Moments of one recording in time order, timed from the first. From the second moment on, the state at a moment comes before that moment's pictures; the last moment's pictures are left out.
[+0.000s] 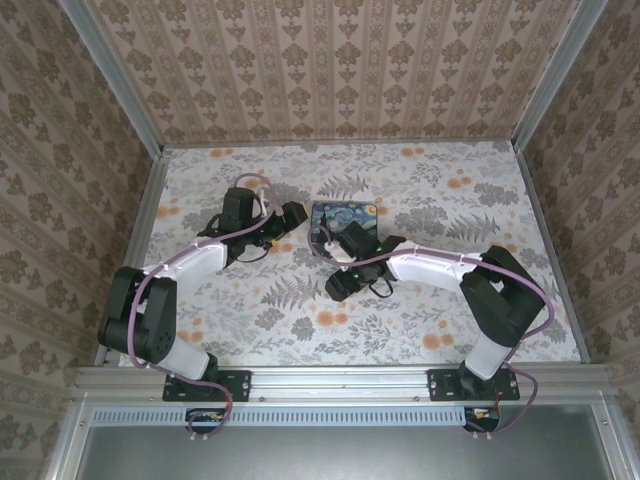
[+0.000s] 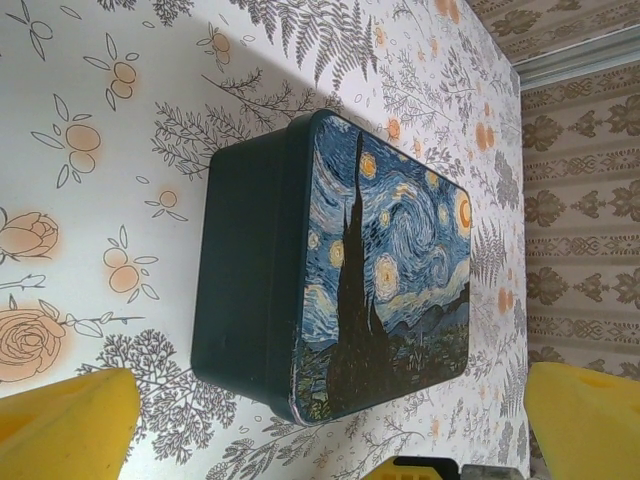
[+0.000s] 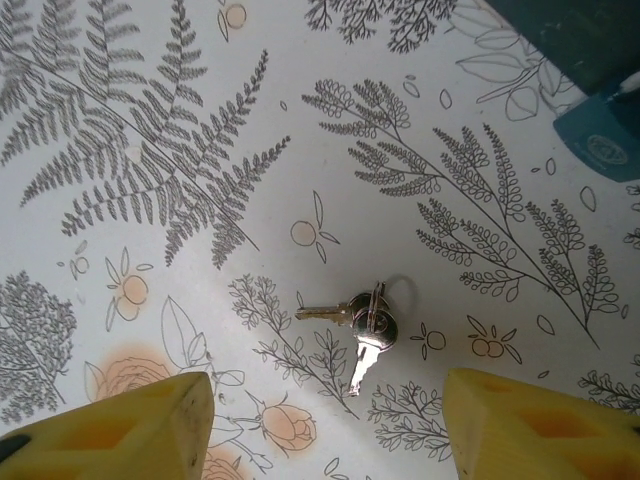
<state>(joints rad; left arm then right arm) -0.38 1.50 0.84 0.02 0.50 -0.82 0.74 1.70 1.02 -0.47 -0.17 0.11</state>
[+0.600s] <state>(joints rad) -0.30 1.45 0.83 0.01 0.52 -0.82 0.80 1.82 1.11 -0.54 -0.09 0.03</state>
